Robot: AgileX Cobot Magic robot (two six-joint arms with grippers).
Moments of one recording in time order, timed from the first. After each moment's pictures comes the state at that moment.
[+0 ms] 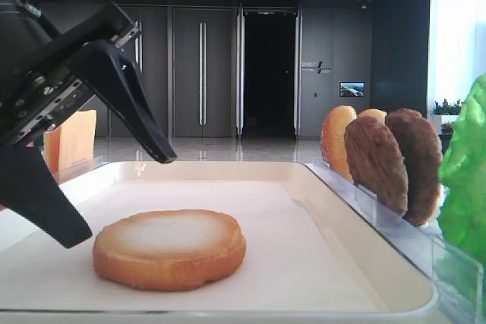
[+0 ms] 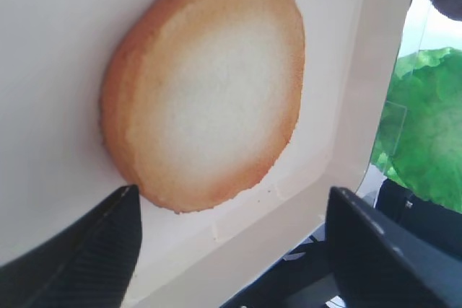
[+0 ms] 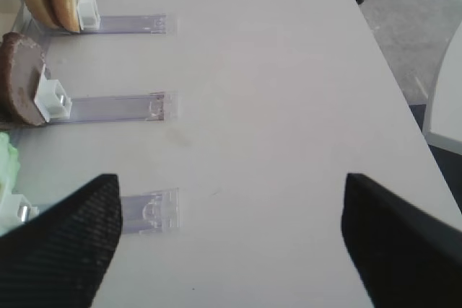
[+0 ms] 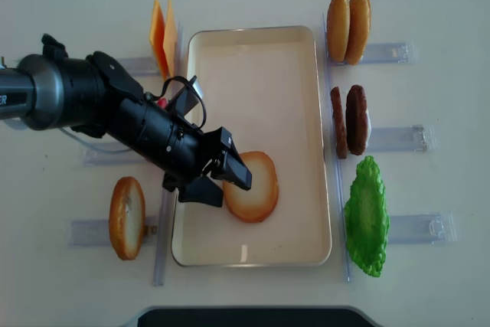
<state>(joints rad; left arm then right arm) -0.35 1.79 -0.81 -1.05 0.83 0.48 -0.08 -0.01 -0.51 0.02 1.13 -0.09</state>
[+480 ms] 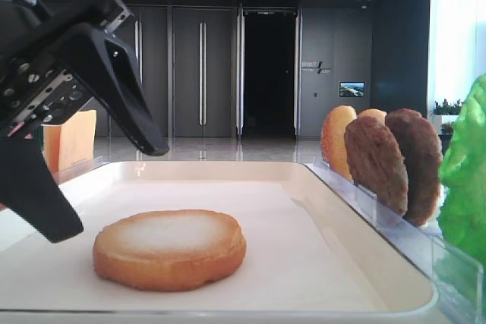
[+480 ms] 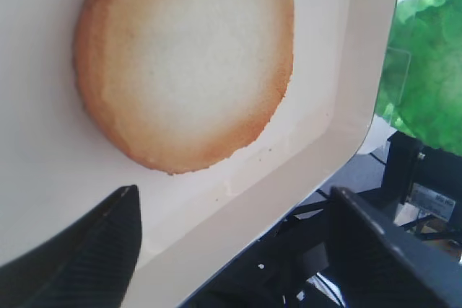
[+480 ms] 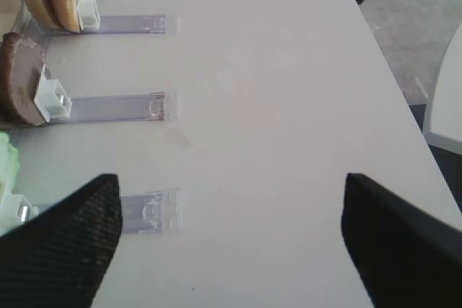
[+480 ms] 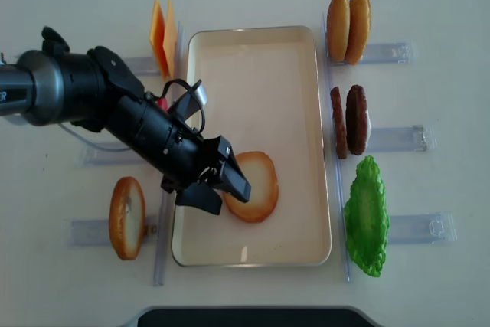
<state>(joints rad) -0.35 1.79 -0.83 -0.97 0.92 0.50 -0.08 -0.01 -0.51 0.02 1.13 -0.09</state>
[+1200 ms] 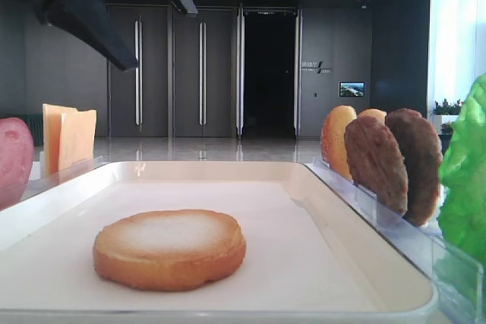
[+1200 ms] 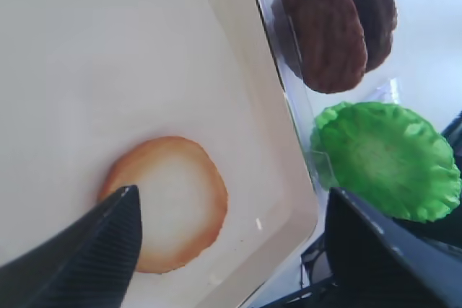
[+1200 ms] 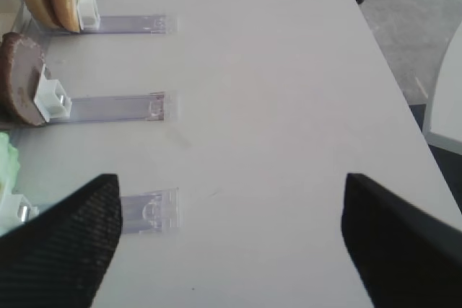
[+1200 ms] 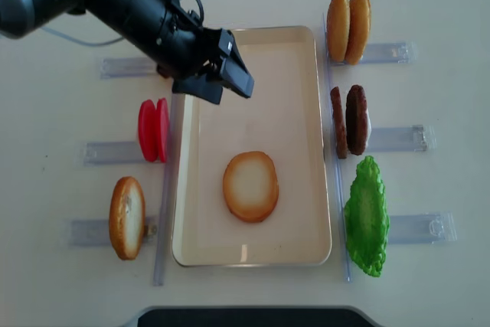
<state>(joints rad) -0.35 1.73 -1.28 -0.68 1.01 0.28 -0.08 -0.01 -0.51 0.02 1.13 -0.09</state>
